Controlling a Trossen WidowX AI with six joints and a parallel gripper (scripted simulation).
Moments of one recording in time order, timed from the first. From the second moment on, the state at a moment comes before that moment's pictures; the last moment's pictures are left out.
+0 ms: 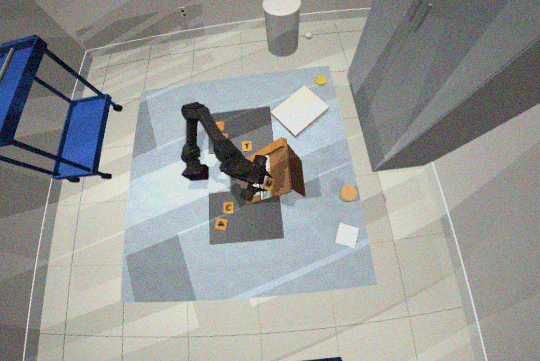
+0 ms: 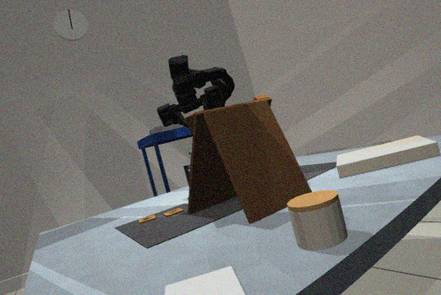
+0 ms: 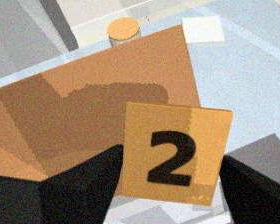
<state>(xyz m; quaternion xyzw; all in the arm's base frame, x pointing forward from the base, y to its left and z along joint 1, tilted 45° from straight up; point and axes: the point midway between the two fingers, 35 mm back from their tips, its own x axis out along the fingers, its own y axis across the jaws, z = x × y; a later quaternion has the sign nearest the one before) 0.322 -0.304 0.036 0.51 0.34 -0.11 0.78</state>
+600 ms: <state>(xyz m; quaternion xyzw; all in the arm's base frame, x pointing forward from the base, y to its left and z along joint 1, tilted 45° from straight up) 0.286 -0.336 -0.044 0.44 0.32 -0.02 0.84</state>
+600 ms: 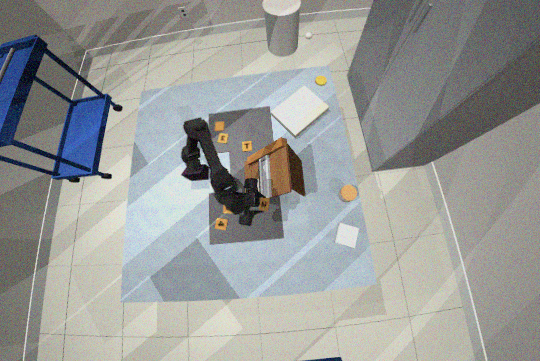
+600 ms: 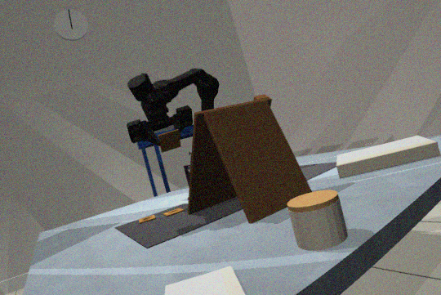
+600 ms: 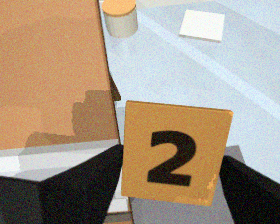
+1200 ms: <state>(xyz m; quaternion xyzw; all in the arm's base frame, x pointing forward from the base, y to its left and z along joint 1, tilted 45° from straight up) 0.248 -0.346 -0.111 0.39 0.28 0.03 0.88</state>
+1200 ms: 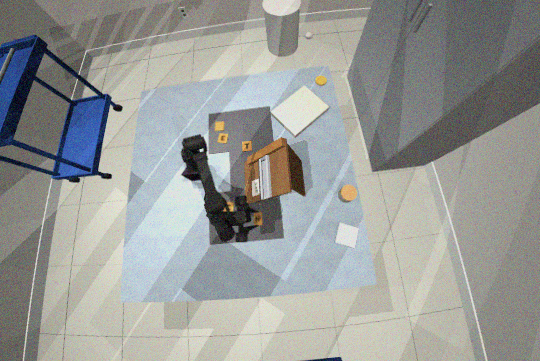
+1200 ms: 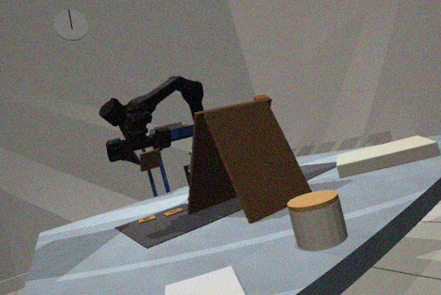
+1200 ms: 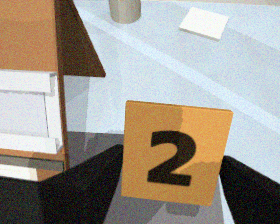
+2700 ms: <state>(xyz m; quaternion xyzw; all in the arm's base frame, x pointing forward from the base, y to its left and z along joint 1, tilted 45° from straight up) 0.293 -0.325 -0.125 0.38 0.27 0.04 0.88</state>
